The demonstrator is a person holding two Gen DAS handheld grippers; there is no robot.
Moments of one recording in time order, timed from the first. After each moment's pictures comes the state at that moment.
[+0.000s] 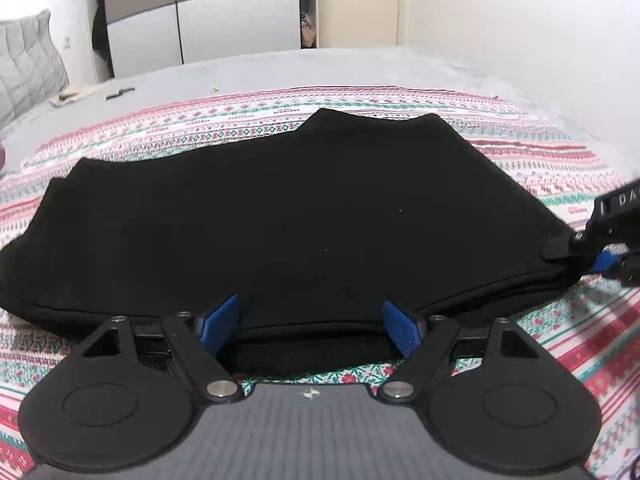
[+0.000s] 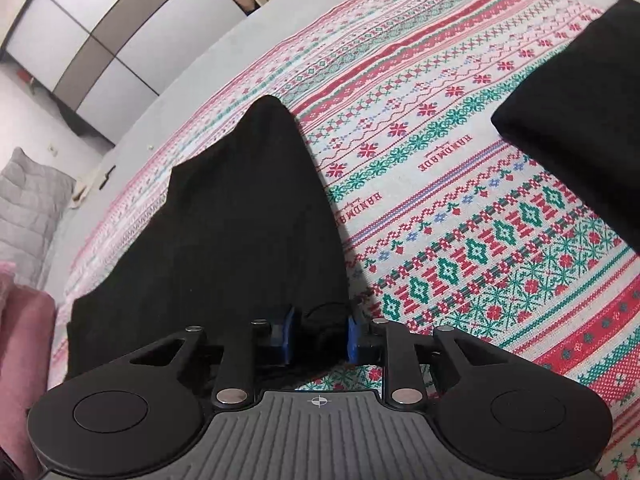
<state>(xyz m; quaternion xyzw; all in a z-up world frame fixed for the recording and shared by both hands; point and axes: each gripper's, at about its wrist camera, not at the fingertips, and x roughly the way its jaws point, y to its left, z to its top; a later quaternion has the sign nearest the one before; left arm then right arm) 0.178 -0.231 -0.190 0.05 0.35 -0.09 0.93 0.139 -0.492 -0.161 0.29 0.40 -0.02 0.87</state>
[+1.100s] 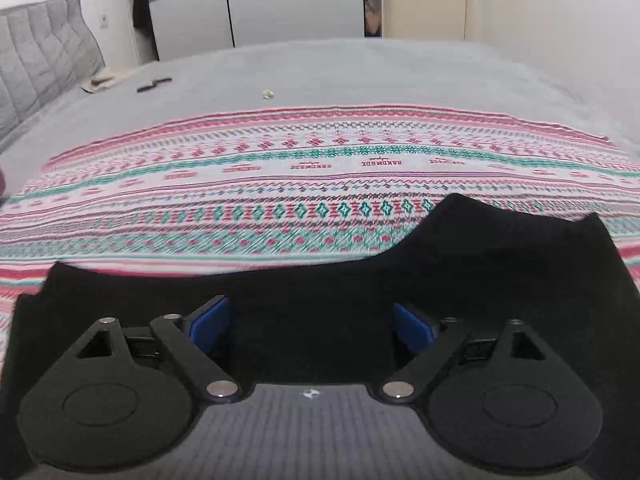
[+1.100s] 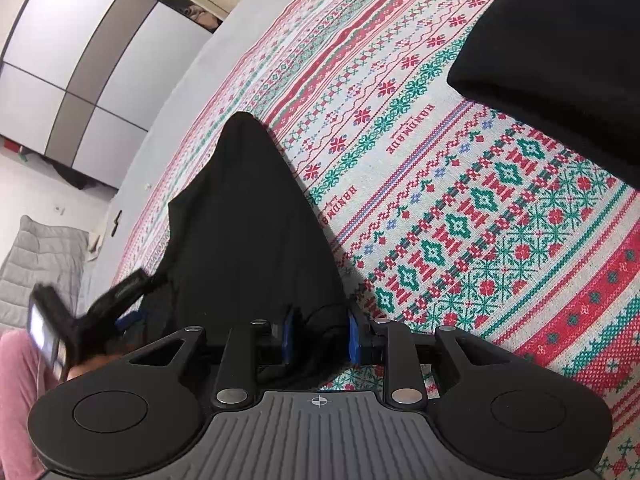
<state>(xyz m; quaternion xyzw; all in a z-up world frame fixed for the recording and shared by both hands) 0.355 -0.216 -0.172 0.05 0.37 0.01 0.93 0.135 -0.515 -0.172 0.40 0.39 -0.03 0.83</state>
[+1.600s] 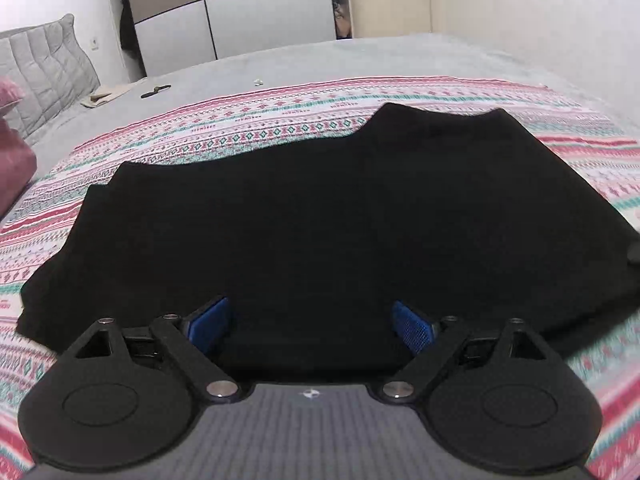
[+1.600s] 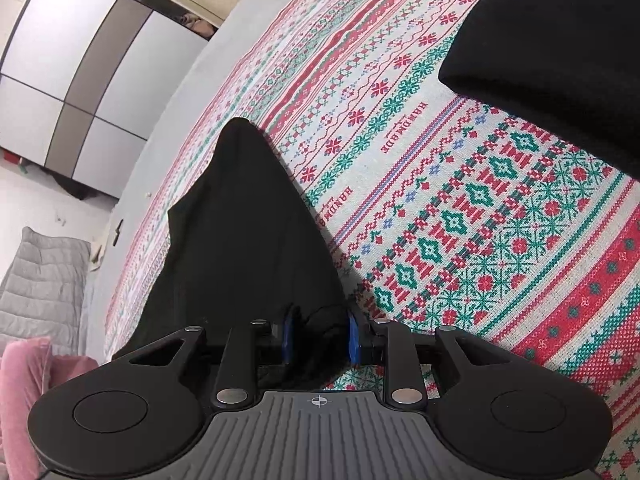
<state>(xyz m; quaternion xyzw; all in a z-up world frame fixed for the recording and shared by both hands) 0.206 -0.208 -0.195 0.10 0.35 -0.03 0.93 0.129 -0.513 -0.173 0.41 0.38 -0.04 0.83</state>
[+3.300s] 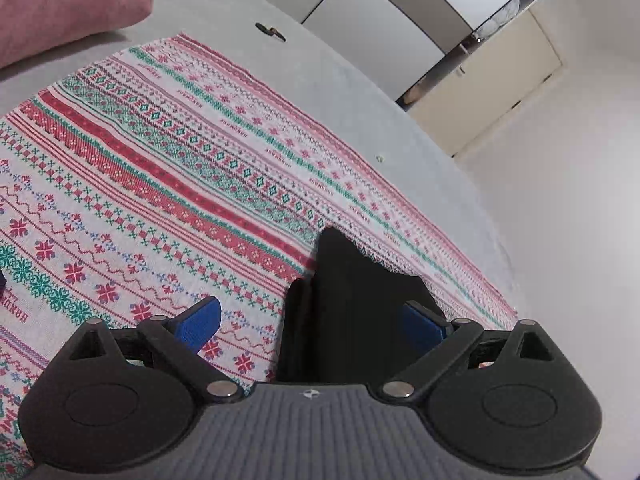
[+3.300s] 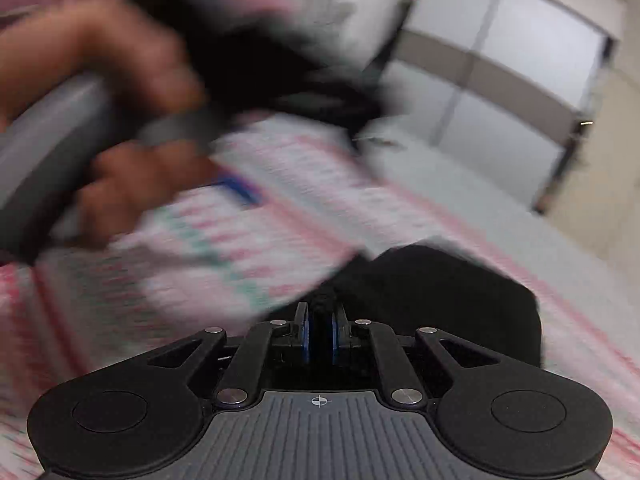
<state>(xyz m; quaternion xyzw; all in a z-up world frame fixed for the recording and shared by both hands) 0.324 0.120 -0.133 -0.30 0.38 -0.08 0.87 0.156 -0.014 -0.168 -0.27 0.21 0.22 0.91</state>
